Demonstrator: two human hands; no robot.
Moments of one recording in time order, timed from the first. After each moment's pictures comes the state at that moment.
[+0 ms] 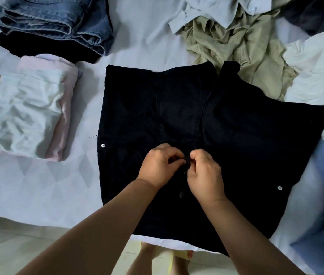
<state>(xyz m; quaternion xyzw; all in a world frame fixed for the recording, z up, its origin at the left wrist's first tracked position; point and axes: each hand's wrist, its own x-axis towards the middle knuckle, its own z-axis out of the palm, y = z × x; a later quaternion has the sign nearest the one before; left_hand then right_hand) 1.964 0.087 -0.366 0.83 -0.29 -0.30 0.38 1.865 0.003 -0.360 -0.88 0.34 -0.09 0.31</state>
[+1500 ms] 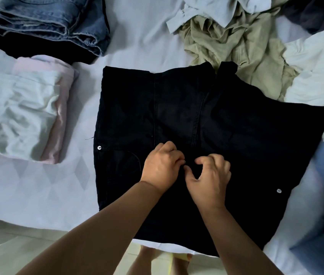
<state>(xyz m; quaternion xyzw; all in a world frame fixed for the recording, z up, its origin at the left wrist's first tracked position) 1.955 0.075 -0.376 0.85 -0.41 -0.15 0.28 1.854 0.004 -0.377 -0.86 0.45 -0.10 0.21</state>
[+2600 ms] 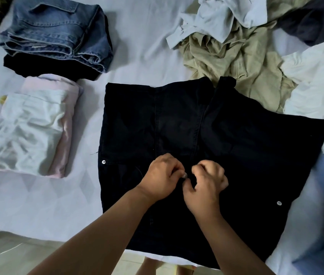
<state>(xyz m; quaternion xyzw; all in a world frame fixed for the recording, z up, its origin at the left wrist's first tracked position) 1.978 0.072 -0.352 0.81 -0.35 -0.36 0.29 1.869 0.008 -0.372 -0.86 0.41 -0.14 0.25</state>
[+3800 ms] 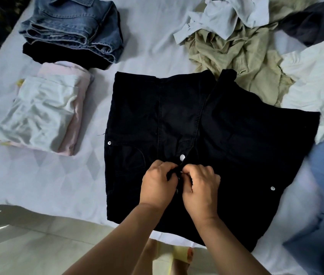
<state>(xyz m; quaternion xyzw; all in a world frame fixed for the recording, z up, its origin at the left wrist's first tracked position) 1.916 0.107 -0.341 0.89 -0.20 -0.23 0.33 1.838 0.030 -0.363 -0.90 0.33 -0.15 0.24</state>
